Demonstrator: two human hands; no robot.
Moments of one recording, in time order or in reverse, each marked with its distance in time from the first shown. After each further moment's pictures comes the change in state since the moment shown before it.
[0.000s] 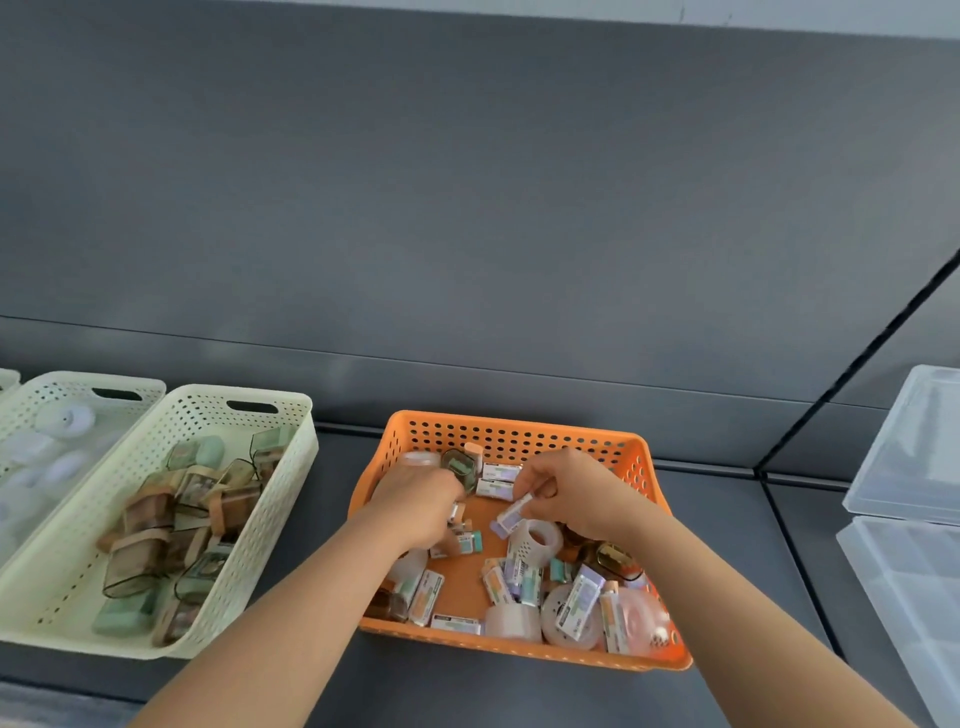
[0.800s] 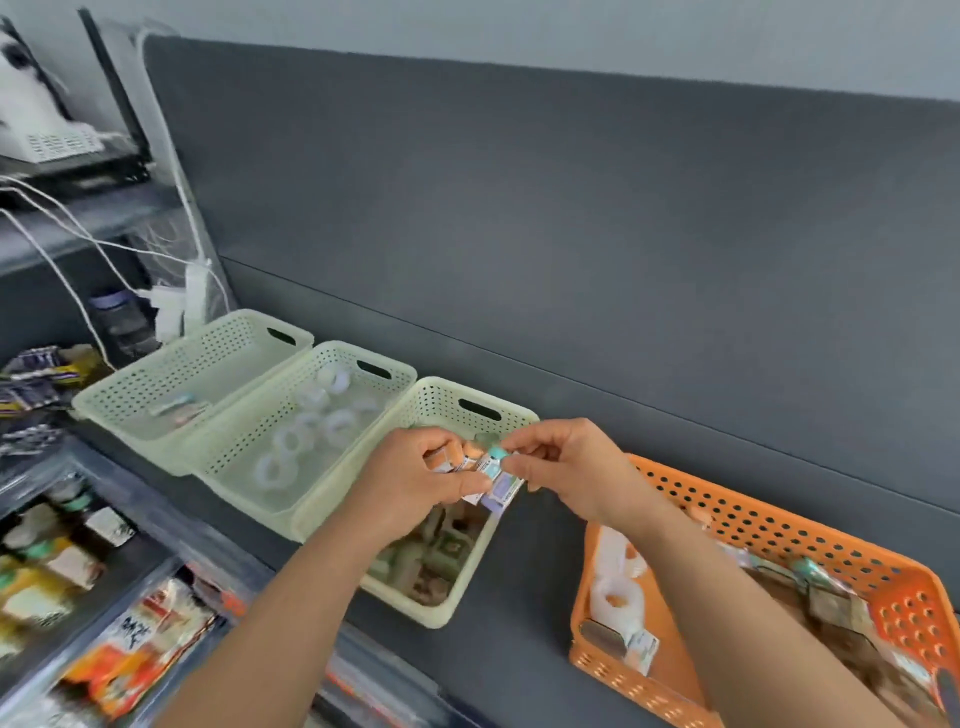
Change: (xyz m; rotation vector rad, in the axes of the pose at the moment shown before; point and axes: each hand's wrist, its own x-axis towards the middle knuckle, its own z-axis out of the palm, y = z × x) left_hand -0.148 -0.163 -0.047 -1.056 0.544 -0.279; right_hand 0.077 -0.201 0.068 0.402 -0.090 -0.336
